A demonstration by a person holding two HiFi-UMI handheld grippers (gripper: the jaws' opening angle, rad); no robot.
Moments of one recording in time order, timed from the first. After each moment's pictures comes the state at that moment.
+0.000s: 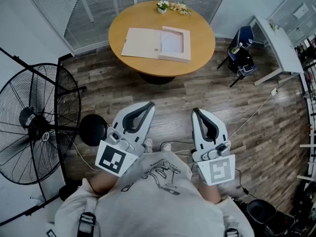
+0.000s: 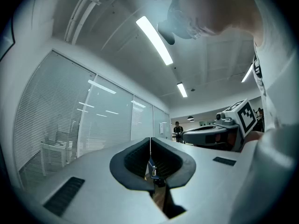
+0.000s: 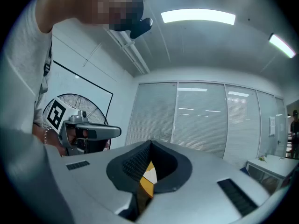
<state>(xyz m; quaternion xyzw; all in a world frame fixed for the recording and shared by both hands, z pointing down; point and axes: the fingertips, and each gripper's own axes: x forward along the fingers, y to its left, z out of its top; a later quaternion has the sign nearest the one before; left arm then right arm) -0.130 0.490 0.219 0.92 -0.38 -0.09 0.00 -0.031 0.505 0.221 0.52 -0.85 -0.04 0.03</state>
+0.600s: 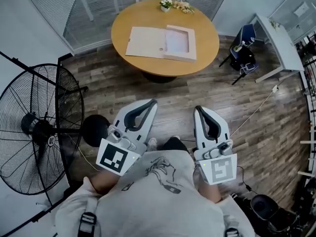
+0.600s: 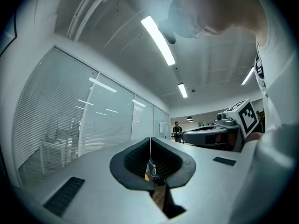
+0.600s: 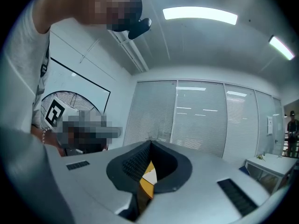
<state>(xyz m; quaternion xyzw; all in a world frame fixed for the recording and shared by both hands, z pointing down) -0.181 0.459 0.220 0.92 -0.37 -0.08 0.01 -0.084 0.475 0.222 0.54 -0.84 -0.03 0.03</state>
